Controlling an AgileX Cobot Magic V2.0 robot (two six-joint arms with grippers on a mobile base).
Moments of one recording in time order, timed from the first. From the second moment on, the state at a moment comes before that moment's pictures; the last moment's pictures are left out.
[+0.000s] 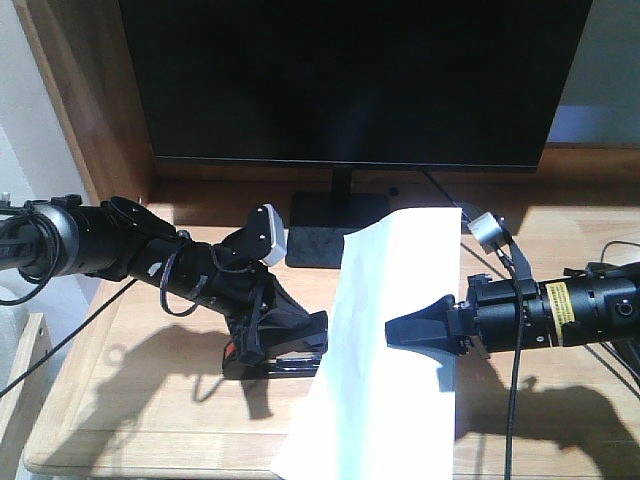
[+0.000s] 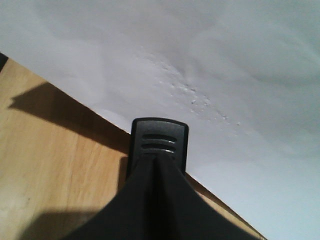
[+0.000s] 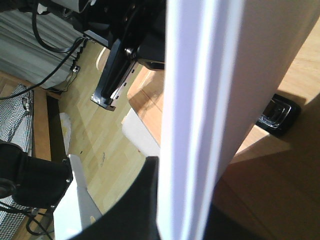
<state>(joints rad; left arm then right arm) -0.31 2.03 -1.24 -1.19 0.88 1.89 -0.01 1.73 -0.77 -1.73 -1.17 1.71</state>
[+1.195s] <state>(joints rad) -0.31 2.03 -1.24 -1.19 0.88 1.89 -0.01 1.73 -0.77 -1.78 -0.76 1.80</state>
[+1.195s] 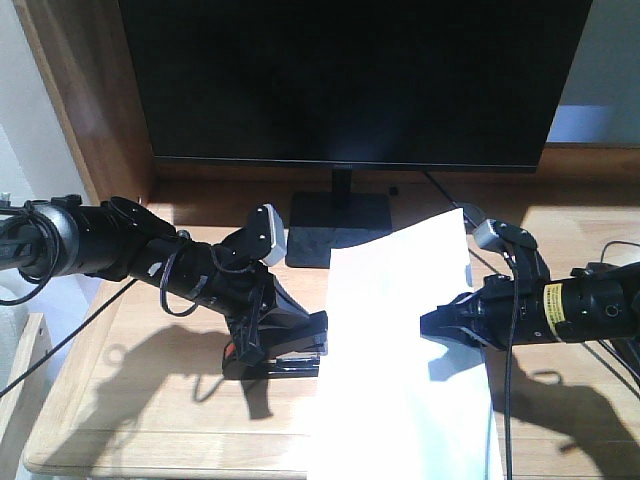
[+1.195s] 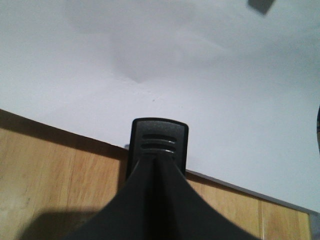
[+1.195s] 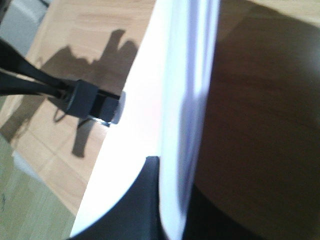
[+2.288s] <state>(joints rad) -0.31 2.03 -1.24 -1.19 0.88 1.89 0.00 1.73 -0.77 -1.73 -0.89 1.67</state>
